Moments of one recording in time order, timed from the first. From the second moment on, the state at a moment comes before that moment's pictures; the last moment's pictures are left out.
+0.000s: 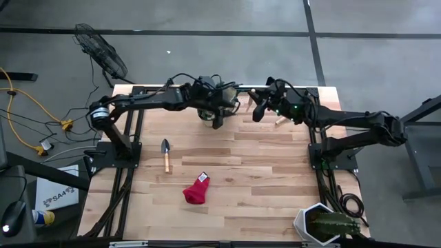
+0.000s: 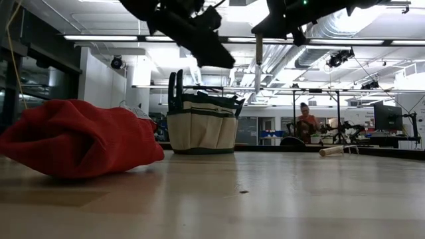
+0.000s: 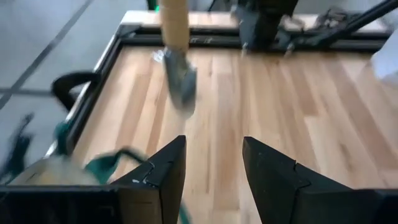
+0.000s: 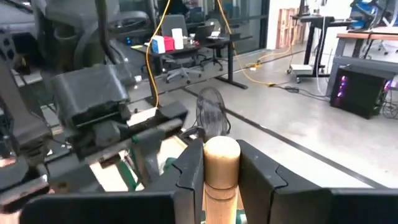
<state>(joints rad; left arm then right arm) 0.36 1.65 1.32 -0.15 0.25 0.18 -0.29 1.14 0.83 0.22 0.32 0.13</state>
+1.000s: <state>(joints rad) 0.62 1.46 1.25 -0.47 0.44 0.27 -0.37 1.45 0.83 0.60 0.24 0.07</state>
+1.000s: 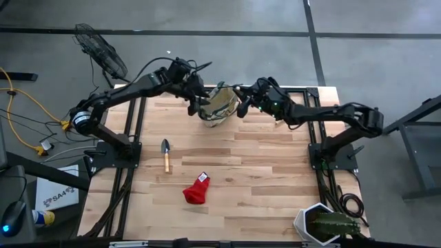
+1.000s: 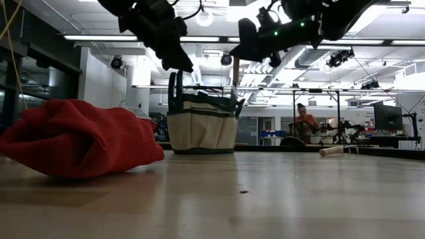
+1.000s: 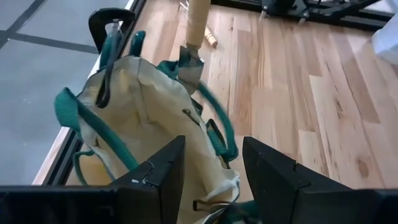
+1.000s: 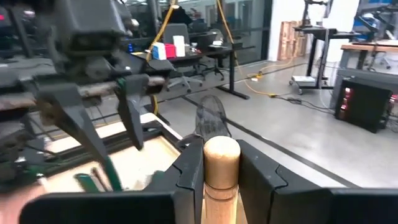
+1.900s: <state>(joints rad) 0.65 1.46 1.25 -0.37 0.53 0.29 -0.38 1.54 0.83 0.68 0.24 0.09</state>
